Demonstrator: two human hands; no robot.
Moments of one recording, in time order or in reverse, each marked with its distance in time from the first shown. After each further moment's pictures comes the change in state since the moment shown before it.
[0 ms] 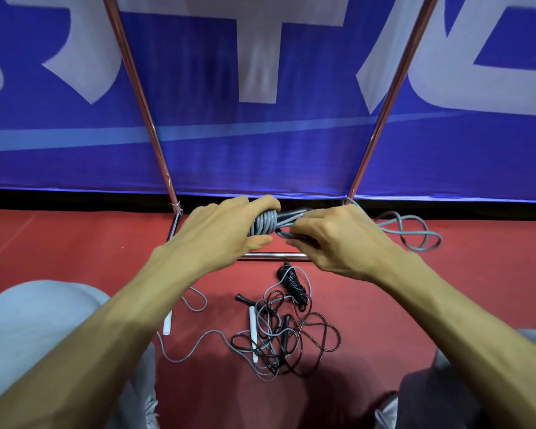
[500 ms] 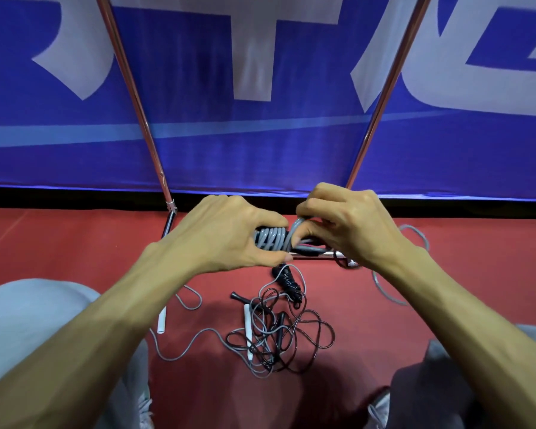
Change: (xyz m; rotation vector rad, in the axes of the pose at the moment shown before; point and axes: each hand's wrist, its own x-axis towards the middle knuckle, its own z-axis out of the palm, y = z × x) left_hand -0.004 0.012 -0.009 0.032 0.106 0.230; right_hand -0.005 0.012 -0.012 0.027 0.225 0.026
